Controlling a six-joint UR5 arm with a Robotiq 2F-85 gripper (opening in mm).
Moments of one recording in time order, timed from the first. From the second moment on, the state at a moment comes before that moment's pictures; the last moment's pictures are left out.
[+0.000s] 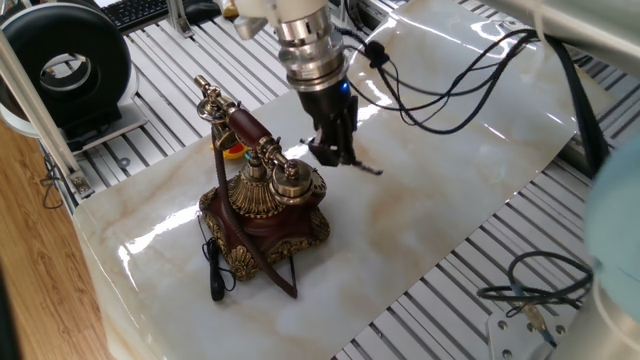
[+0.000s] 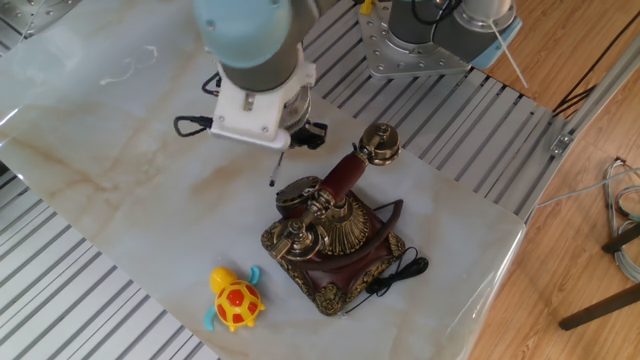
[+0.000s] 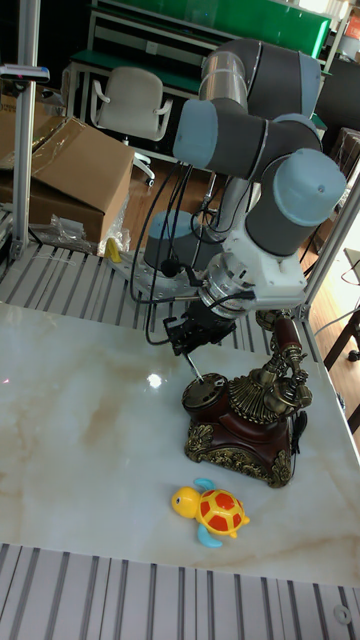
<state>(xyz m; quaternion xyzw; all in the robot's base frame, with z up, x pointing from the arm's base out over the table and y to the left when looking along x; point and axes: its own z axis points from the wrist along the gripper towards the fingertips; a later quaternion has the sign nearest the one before) 0.466 0.028 0.124 0.22 -0.96 0.06 0.15</state>
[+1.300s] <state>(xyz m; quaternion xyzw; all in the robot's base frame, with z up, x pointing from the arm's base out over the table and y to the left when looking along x) 0.527 0.052 0.146 0.32 -0.95 0.05 0.01</state>
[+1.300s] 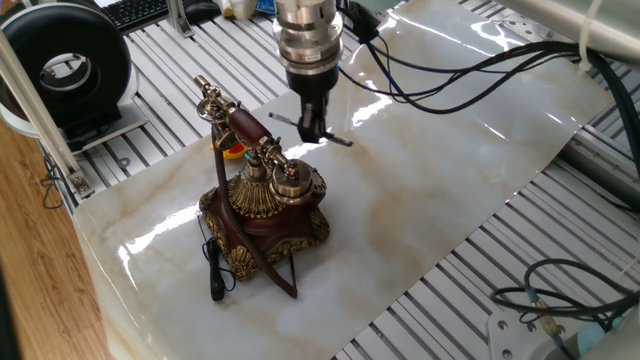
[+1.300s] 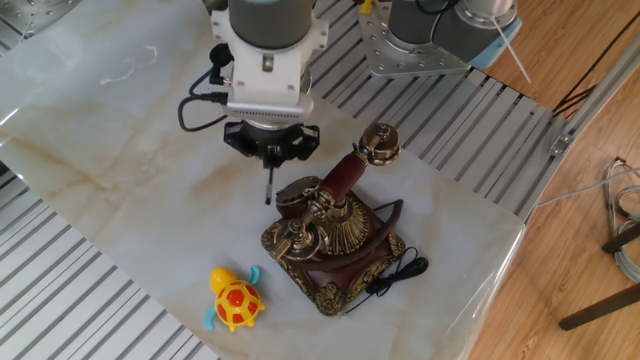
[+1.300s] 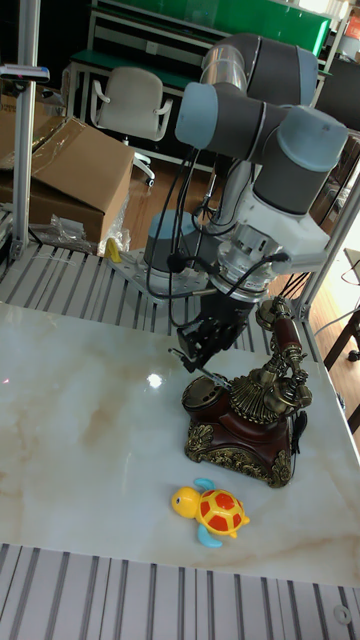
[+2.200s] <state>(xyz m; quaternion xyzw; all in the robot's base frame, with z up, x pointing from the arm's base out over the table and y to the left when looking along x) 0.562 0.108 0.155 0.24 -0.97 -0.02 -0.07</state>
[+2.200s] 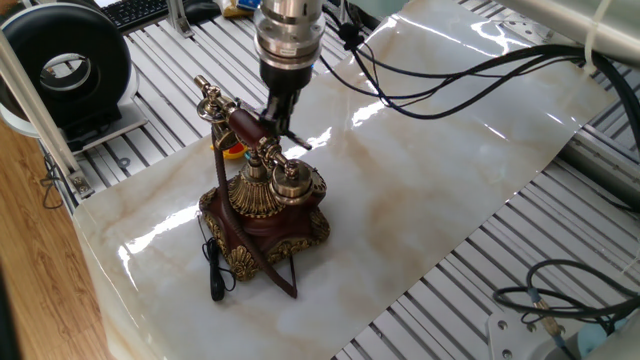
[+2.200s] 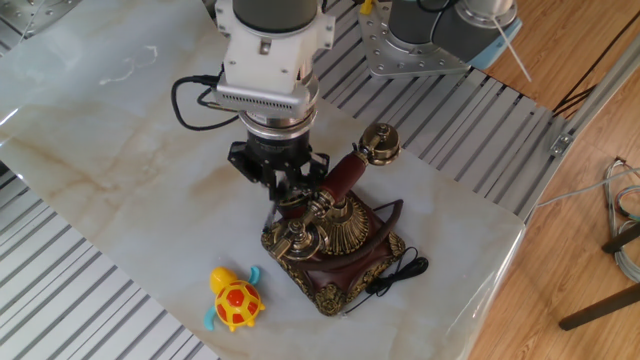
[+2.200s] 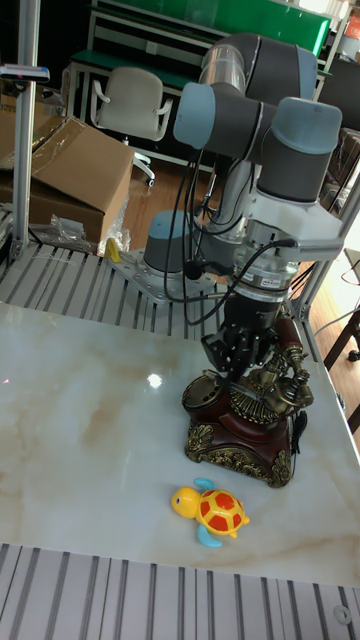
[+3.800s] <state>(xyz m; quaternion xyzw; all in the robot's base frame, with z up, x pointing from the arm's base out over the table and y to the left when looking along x) 0.573 0.124 0.159 0.28 -0.95 -0.04 -0.10</state>
